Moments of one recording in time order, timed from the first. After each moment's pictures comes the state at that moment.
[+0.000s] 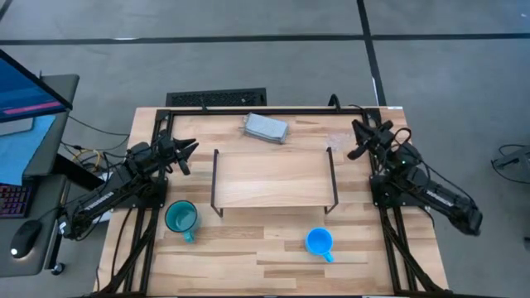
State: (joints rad) left arm 0.64 0.00 0.07 -0.16 0.04 -0.05; right arm -0.61 0.02 0.01 0.24 0.21 -0.08
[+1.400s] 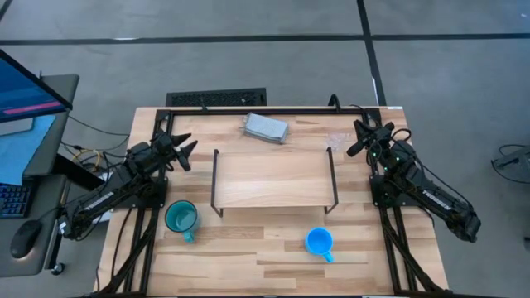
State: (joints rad) left arm 0.64 0.00 0.07 -0.16 -0.07 -0.11; right arm -0.70 0.02 0.01 0.08 0.26 -0.03
